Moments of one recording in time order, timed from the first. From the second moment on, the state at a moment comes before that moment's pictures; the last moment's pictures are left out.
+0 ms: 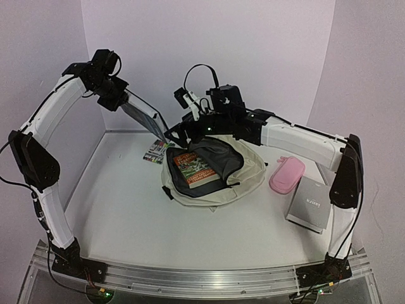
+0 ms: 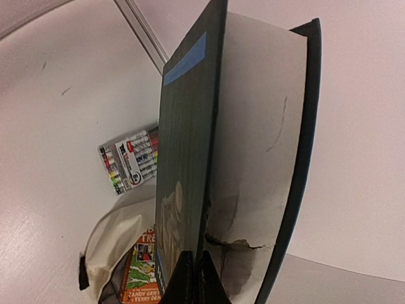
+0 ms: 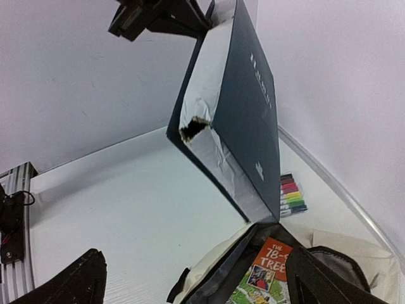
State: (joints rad) left arm -0.32 1.85 2.19 -1.06 -0.09 -1.27; right arm 0.86 1.98 1.87 -0.24 -0.22 -0.09
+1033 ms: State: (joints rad) left arm -0.35 1.81 2.05 -0.84 0.33 -1.45; right arm 0.87 2.09 2.01 -0.14 0.08 -0.50
